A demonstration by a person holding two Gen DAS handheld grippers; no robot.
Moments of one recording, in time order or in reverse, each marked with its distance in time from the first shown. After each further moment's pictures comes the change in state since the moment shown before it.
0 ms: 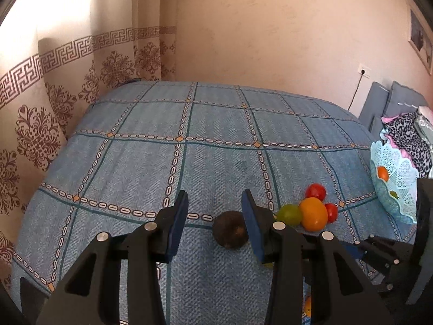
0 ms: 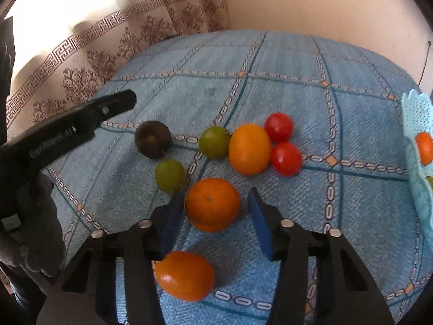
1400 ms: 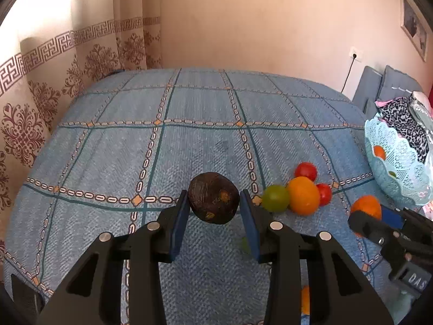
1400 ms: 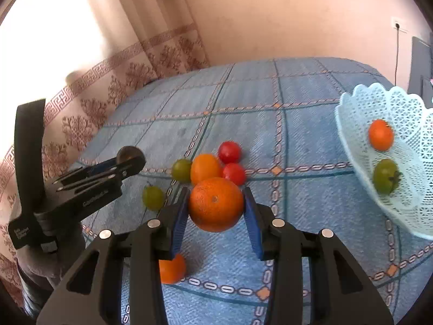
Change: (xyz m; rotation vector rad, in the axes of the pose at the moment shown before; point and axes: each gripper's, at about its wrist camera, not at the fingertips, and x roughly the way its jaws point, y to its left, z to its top) left arm 0.012 -0.023 -0.013 0.055 0.048 -0.032; right arm -0.066 -0.045 -0.015 0.155 -0.203 -0.018
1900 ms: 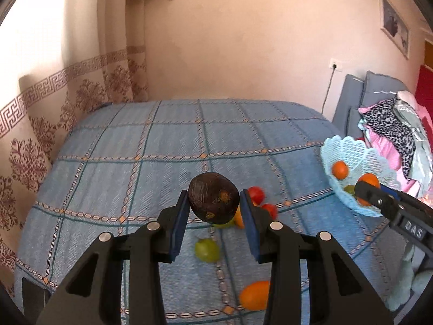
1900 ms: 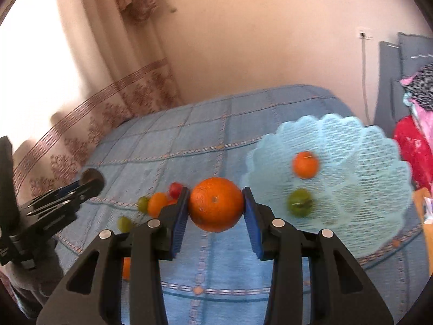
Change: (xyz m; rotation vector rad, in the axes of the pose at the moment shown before) left arm -0.059 -0.055 0.018 0.066 -0.109 -0.050; right arm -0.072 -0.064 0.019 0.081 -0.154 -0.135
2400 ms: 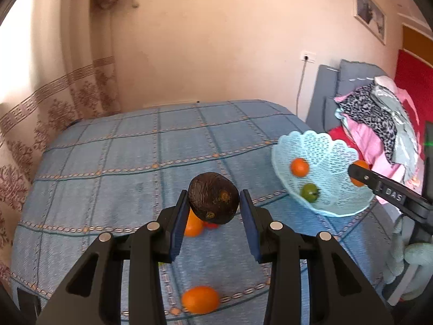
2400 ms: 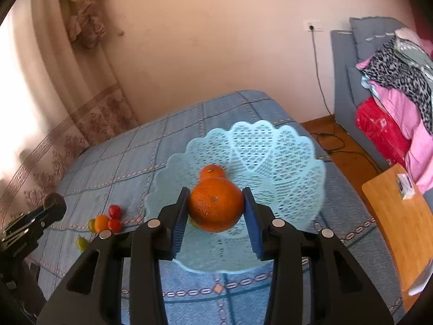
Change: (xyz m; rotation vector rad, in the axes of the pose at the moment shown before) left arm -0.002 -0.069 0.012 0.098 0.004 -0.101; right arm -0.025 -0.089 0.005 0.153 -0.050 -0.152
